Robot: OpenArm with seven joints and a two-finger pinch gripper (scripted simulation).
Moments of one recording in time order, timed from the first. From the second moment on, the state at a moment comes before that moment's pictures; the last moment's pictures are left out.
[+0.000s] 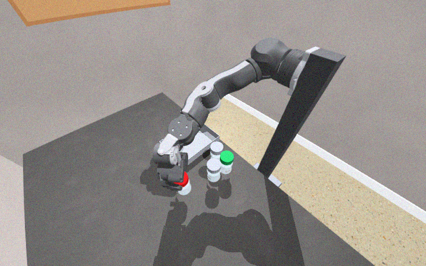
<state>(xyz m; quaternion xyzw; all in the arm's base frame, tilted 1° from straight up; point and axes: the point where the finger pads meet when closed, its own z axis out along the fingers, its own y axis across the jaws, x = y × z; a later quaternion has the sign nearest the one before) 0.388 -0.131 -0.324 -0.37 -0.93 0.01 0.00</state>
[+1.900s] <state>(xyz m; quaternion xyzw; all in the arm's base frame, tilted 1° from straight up) 0.388 -0.131 -0.325 -0.37 -0.93 0.01 0.00</state>
